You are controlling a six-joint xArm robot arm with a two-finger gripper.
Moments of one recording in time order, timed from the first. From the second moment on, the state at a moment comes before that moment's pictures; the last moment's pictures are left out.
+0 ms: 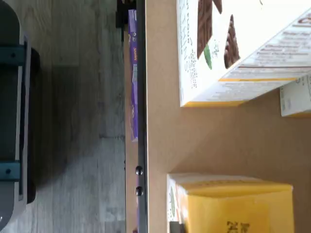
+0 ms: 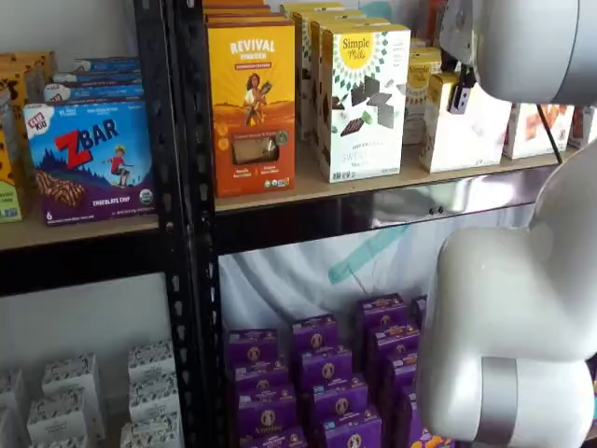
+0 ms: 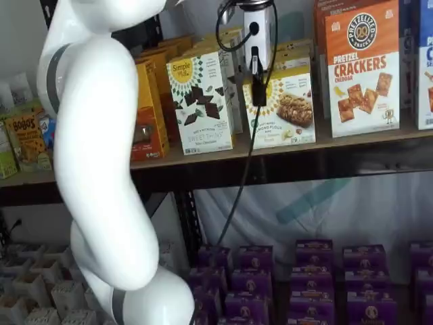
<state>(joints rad) -0.43 -0.23 -1.46 0.17 1.61 -1.98</state>
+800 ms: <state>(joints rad) -0.44 -0.24 -1.46 0.17 1.63 -1.99</state>
